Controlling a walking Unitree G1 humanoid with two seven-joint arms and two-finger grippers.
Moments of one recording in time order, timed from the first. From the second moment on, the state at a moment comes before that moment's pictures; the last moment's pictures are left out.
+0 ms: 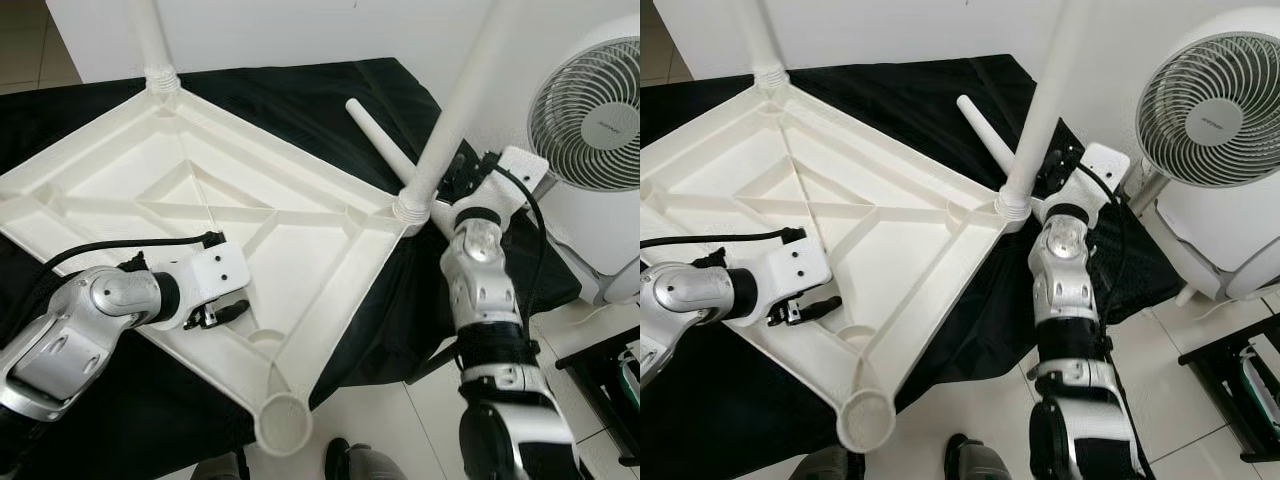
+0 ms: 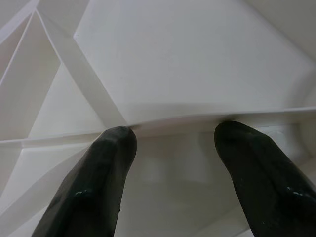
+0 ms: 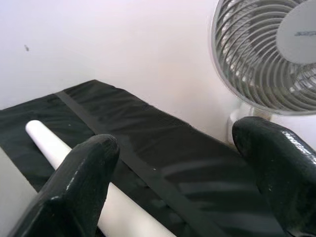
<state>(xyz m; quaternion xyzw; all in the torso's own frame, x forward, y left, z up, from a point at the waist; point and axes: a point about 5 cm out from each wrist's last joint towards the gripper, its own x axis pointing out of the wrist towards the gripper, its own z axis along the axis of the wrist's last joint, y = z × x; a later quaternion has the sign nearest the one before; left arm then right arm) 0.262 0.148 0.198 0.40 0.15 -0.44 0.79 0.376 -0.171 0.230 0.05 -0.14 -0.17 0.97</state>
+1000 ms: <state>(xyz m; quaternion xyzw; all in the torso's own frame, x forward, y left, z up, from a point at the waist) 0.287 0.129 0.233 0.40 0.08 -0.45 0.80 0.403 -0.121 0.215 0.06 -0.10 0.02 0.99</state>
